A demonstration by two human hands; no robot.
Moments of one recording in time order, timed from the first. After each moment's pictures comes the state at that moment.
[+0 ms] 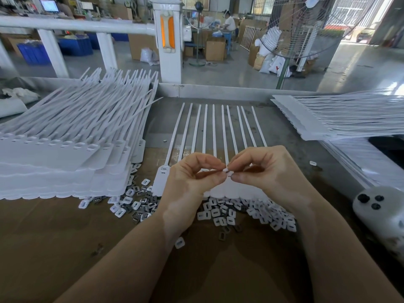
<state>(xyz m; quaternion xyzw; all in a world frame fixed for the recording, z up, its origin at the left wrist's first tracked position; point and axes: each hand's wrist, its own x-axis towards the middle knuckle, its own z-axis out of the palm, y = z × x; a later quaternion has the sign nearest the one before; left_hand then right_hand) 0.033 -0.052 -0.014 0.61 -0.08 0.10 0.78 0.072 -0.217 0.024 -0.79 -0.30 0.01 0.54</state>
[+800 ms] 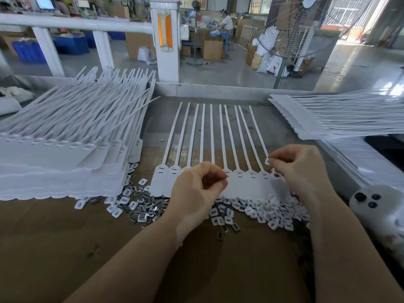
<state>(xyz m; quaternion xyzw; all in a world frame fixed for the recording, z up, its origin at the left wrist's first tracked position) 0.028 -0.063 -0.013 0.81 -0.05 0.11 0.58 0.095 -0.250 0.013 -0.89 -0.01 -0.13 0.44</state>
